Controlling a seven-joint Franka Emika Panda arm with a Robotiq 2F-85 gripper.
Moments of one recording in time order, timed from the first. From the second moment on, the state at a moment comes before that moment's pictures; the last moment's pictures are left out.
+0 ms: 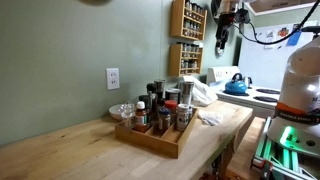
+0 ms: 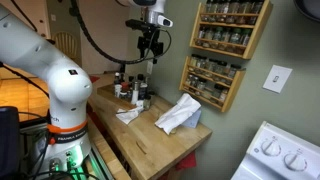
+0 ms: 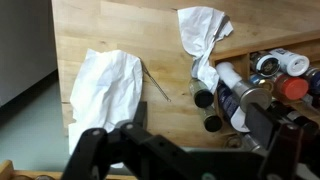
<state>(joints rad) 0.01 -0.79 -0.06 -2.46 0.00 1.76 -0.14</state>
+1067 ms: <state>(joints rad) 0.25 -0.62 0.22 -2.46 0.20 1.79 -0.05</state>
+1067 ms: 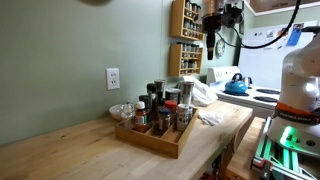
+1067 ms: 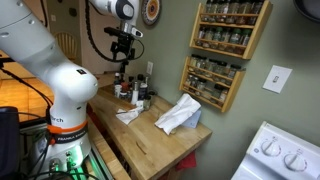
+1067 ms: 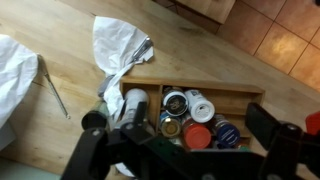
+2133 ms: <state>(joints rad) 0.33 -0.39 0.28 -2.46 0.27 1.87 -0.06</state>
